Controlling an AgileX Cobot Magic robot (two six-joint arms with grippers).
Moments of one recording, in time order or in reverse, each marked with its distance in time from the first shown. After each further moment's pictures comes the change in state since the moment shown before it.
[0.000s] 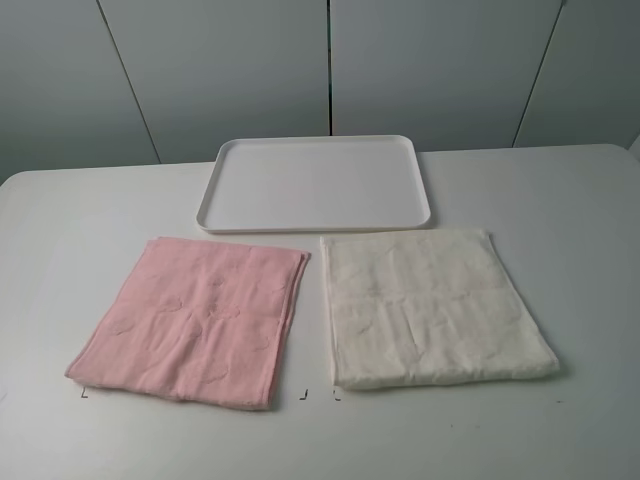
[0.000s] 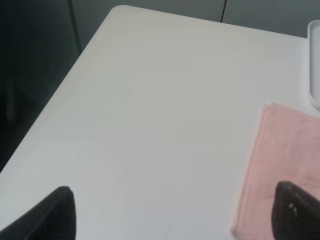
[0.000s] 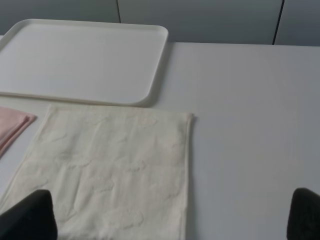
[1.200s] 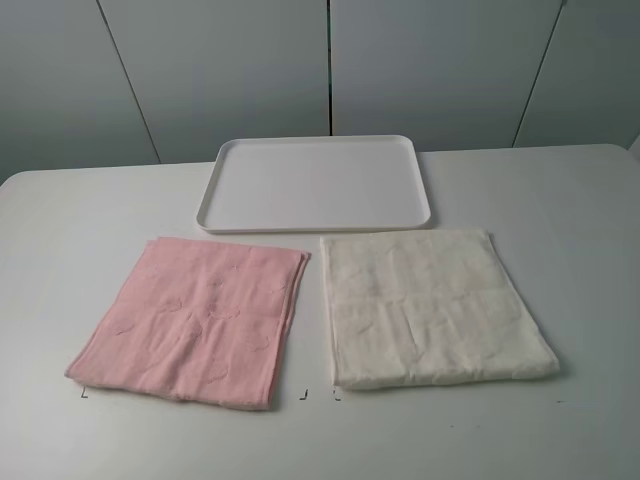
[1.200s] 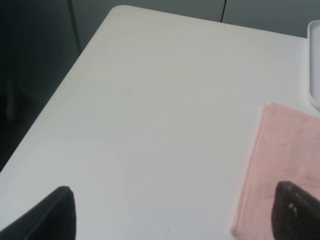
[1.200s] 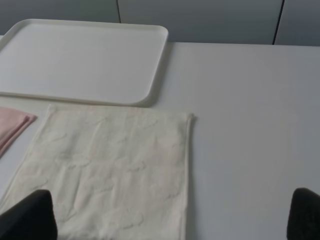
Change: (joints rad) left arm 0.000 0.000 0.000 0.000 0.000 0.000; right arm 0.000 0.000 0.000 0.000 0.000 0.000
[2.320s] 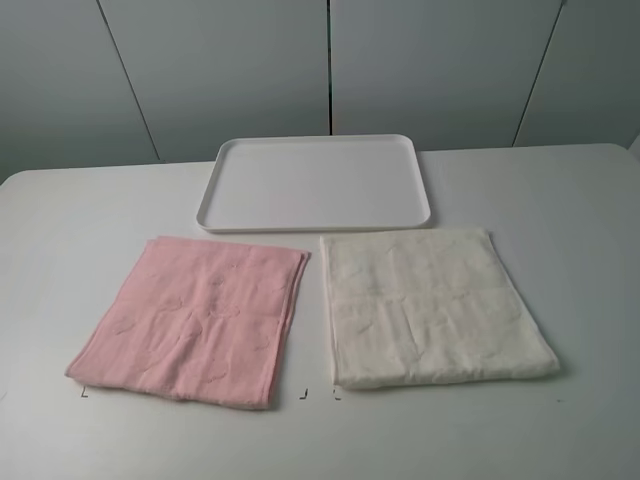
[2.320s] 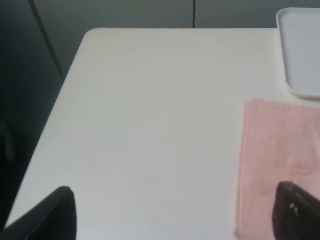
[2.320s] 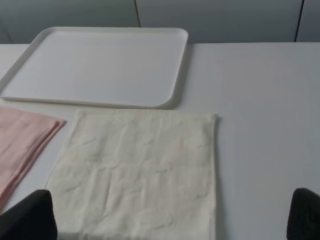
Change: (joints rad) left arm 0.000 0.113 -0.105 -0.074 -0.037 0.256; right arm 0.000 0.086 -0.055 0.082 0.020 0.023
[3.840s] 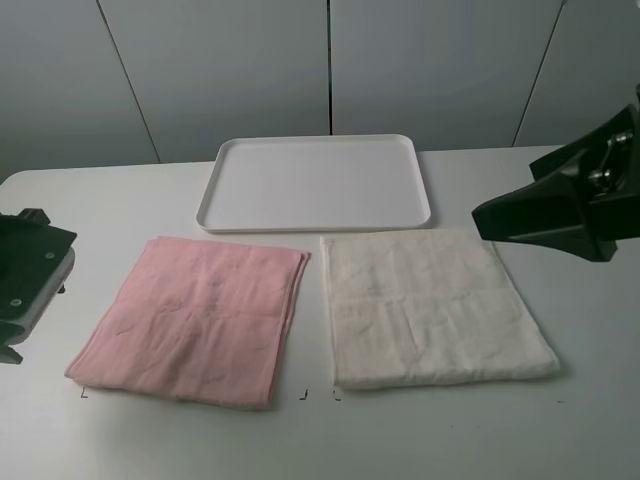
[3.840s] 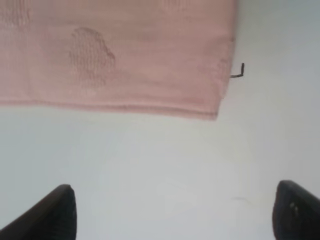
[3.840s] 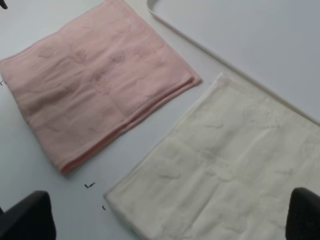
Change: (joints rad) left arm -0.121 1.384 -0.086 -0.096 -0.290 1.556; right arm 0.148 0.852 -0.102 0.512 -0.222 -0.818
